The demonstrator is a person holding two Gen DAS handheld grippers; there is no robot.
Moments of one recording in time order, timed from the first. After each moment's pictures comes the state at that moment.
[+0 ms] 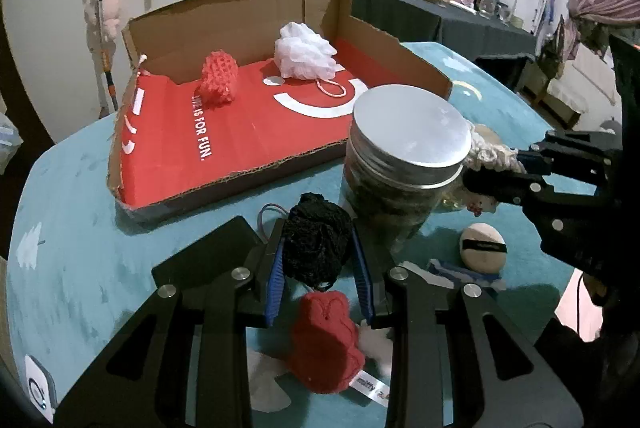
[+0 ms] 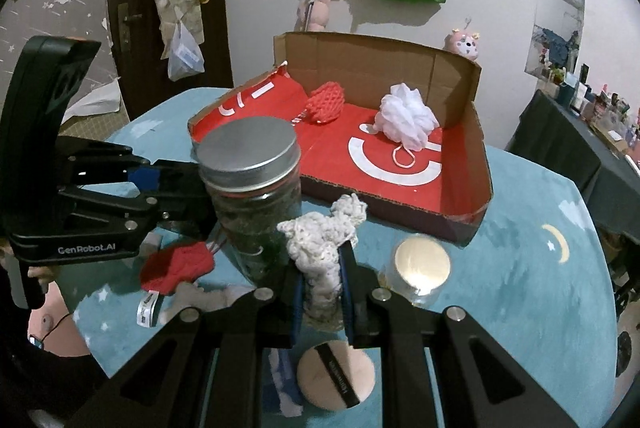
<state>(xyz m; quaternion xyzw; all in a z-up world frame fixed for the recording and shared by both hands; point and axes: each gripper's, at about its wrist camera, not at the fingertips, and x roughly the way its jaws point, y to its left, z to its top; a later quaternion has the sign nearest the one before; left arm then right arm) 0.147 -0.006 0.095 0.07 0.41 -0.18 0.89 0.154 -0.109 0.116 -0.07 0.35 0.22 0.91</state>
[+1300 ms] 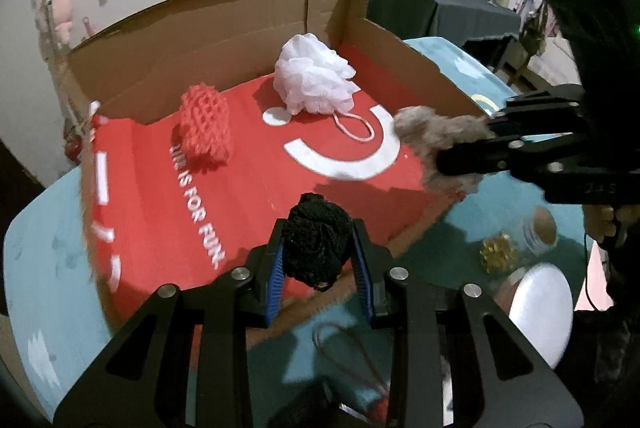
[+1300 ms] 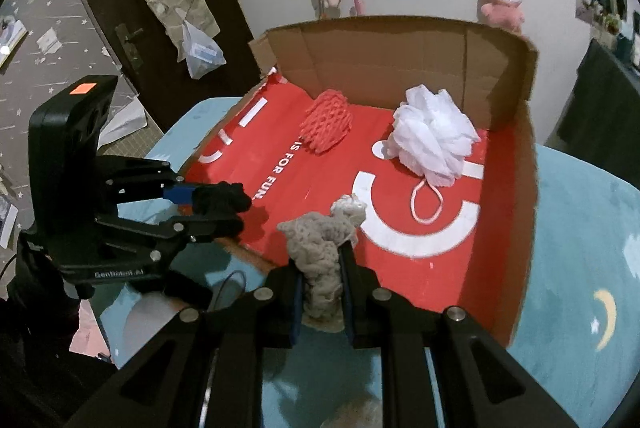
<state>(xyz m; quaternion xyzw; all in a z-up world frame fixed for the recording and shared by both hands) 0.284 -0.004 0.108 0.09 0.46 -0.25 0.85 0.313 -0.114 0.135 0.01 0.45 0.31 0.84</state>
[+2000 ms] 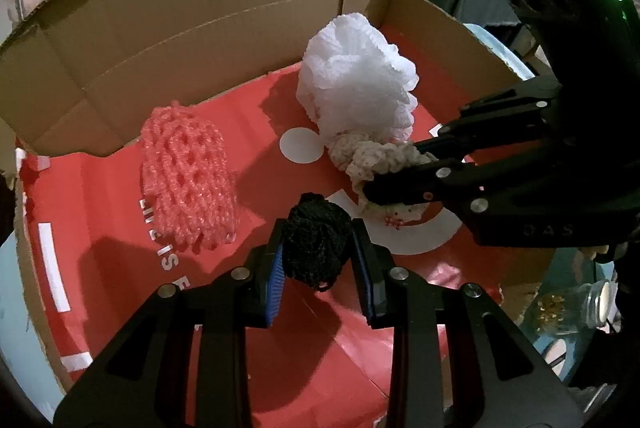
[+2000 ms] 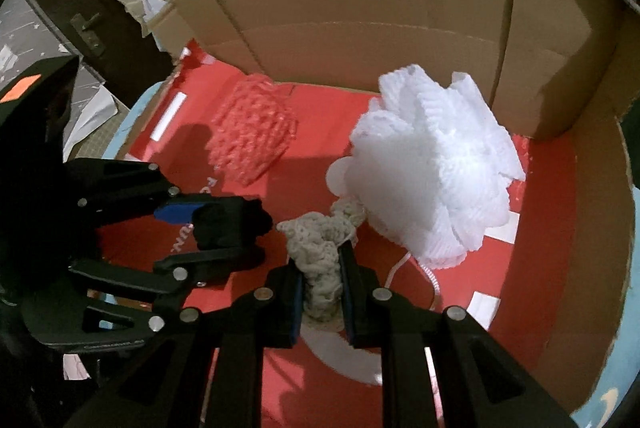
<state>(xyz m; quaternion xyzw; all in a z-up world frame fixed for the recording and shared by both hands) 0.384 -0.022 0.059 0.09 0.51 -0.25 0.82 0.442 -0.084 0.073 0.01 0.54 0.30 0.79</state>
